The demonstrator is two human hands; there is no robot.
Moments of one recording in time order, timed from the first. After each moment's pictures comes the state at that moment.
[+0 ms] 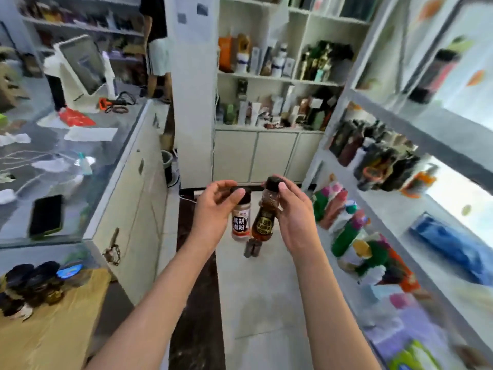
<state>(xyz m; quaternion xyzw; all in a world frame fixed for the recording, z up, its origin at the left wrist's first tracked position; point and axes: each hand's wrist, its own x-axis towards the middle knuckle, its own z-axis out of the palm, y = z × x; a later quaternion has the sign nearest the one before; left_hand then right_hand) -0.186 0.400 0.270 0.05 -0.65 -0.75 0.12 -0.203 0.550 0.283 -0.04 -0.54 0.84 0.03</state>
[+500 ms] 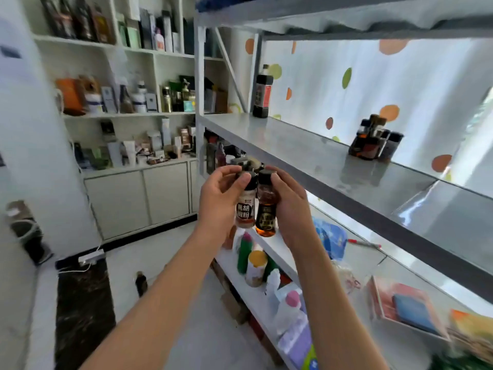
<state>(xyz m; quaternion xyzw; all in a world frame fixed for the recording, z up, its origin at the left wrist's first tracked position) -0.224 0.784 0.356 -0.15 -0.59 -0.79 0.04 -0.185 0.902 0.359 -0.03 -0.58 0.77 0.25</state>
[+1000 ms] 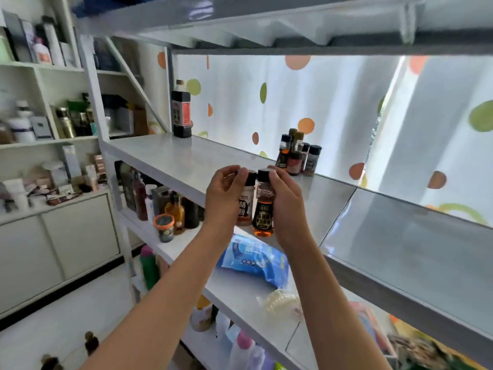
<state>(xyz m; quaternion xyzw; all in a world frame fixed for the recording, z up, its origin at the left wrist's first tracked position) -0.294 0.997 0.386 -0.21 -0.50 -0.83 -0.09 -0.225 1.072 0.395 -0.09 -0.54 0.74 0.39</state>
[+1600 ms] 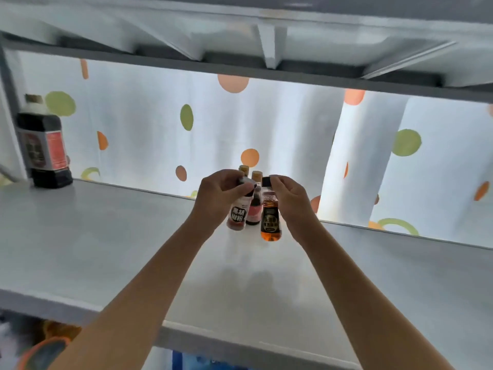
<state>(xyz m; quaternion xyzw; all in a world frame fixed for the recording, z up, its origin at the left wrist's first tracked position) -0.494 1.163 0.444 -0.51 -0.48 -0.69 -0.20 -0.352 1.243 0.445 -0.30 -0.65 0.47 0.51</state>
